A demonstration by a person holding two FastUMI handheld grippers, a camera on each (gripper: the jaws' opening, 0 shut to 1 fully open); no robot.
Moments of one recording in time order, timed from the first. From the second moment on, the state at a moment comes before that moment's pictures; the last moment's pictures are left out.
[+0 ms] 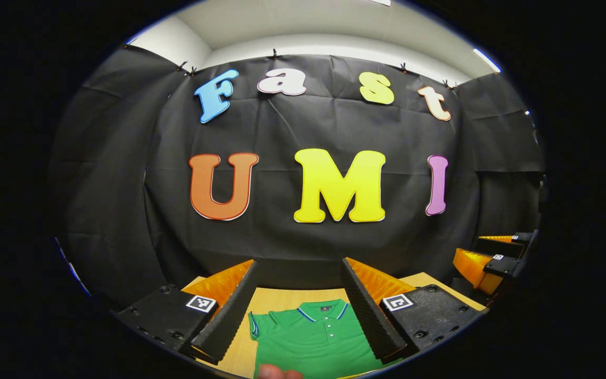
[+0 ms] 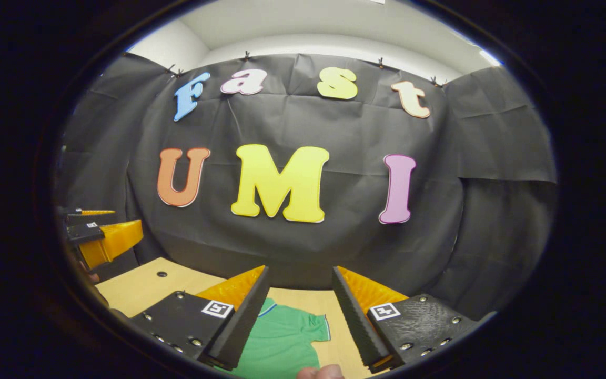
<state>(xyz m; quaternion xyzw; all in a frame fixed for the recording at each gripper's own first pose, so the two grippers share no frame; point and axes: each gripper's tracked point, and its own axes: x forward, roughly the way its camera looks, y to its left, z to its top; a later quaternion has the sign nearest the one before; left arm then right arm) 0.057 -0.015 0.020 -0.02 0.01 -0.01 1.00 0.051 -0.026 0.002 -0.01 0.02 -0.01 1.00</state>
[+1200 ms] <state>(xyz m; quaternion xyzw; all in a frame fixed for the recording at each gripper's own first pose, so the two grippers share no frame) 0.032 0.001 -0.074 0.00 0.14 0.12 0.98 0.287 -0.120 -0.345 -0.02 0.29 0.05 0.96</state>
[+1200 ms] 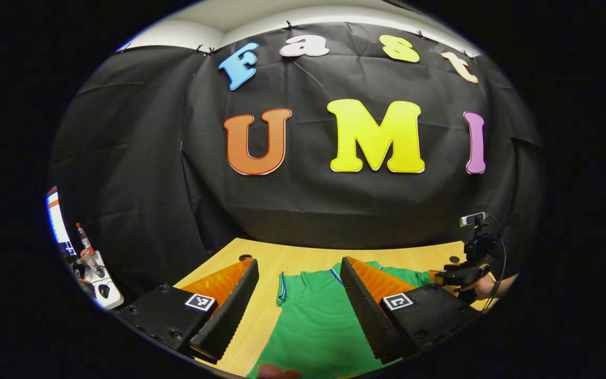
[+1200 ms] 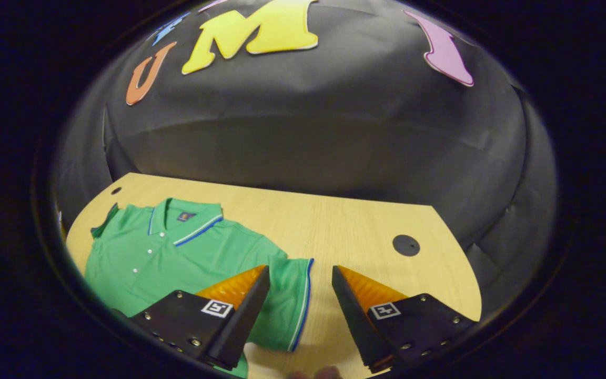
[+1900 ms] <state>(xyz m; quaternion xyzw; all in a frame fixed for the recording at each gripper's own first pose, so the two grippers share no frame) 0.031 0.007 -0.091 0.00 0.16 0.14 0.98 0.295 -0.113 -0.388 0.00 0.33 0.05 0.94</state>
